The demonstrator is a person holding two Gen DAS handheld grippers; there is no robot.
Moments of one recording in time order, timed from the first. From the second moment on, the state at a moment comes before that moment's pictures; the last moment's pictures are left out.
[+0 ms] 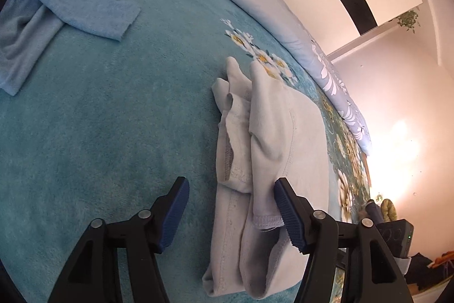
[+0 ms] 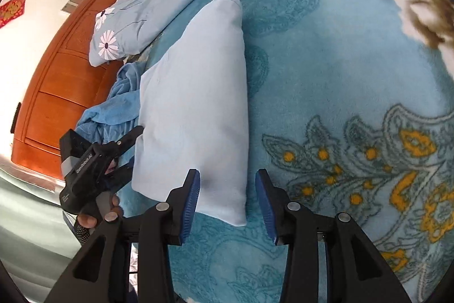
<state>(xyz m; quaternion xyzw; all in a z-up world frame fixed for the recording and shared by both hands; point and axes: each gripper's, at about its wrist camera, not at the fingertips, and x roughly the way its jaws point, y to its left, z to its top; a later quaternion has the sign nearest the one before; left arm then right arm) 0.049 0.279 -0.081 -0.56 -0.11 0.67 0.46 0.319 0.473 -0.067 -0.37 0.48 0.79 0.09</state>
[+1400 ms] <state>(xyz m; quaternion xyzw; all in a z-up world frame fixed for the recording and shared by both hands) 0.067 0.218 -0.073 -0.57 -0.19 0.67 0.43 0.345 0.462 -0.096 -0.24 0.60 0.75 0.08</state>
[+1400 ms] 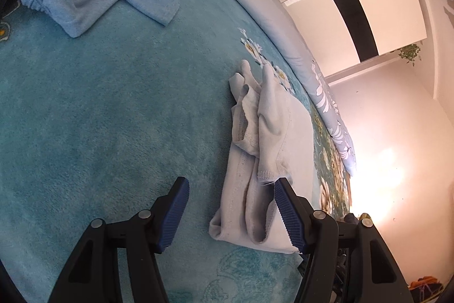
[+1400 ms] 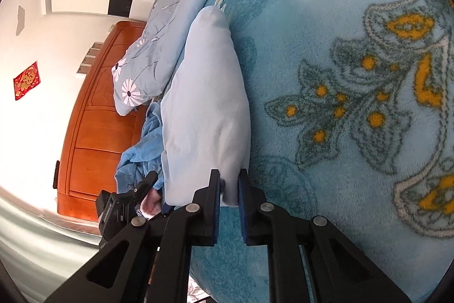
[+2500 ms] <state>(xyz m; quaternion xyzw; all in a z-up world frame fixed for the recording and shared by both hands) 0.030 0.412 -0.061 -0.57 0.03 0.62 0.54 0.446 0.538 -0.075 -0.26 0.54 0.78 0.17</state>
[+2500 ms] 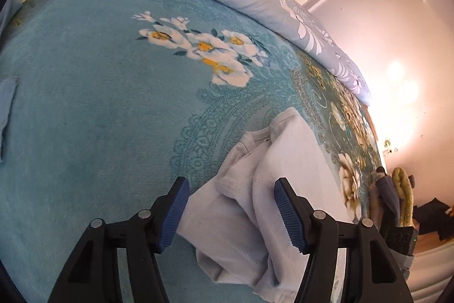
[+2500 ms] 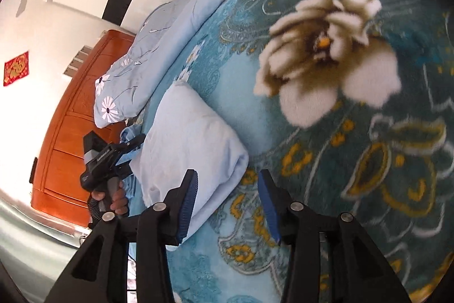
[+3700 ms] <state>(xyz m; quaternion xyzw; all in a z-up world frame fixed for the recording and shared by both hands) 0.142 0.317 -0.062 -0.58 -0.02 0.59 0.56 0.457 0.528 -0.072 -0.28 0.54 0.78 0.12</state>
